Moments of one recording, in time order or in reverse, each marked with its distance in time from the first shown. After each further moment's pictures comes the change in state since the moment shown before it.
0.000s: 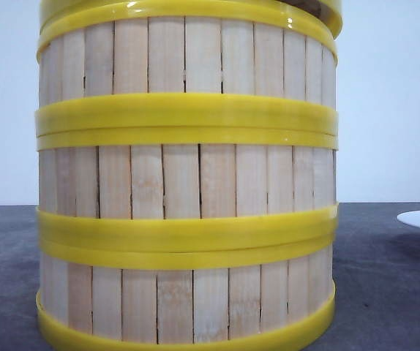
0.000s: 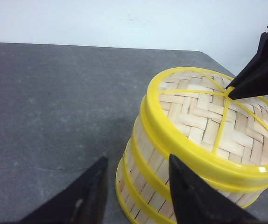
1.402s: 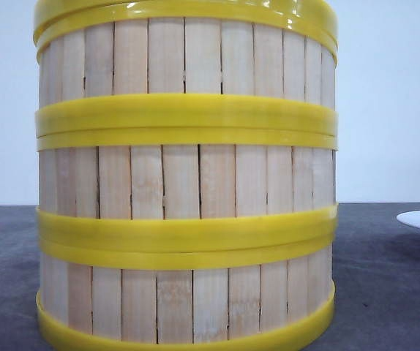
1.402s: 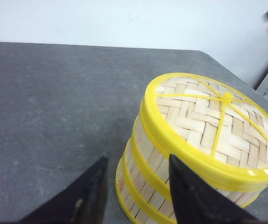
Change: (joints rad) left arm 0.000 0.000 0.000 -0.003 0.000 0.000; right arm 0.000 -0.220 0.048 0.115 0.231 -0.023
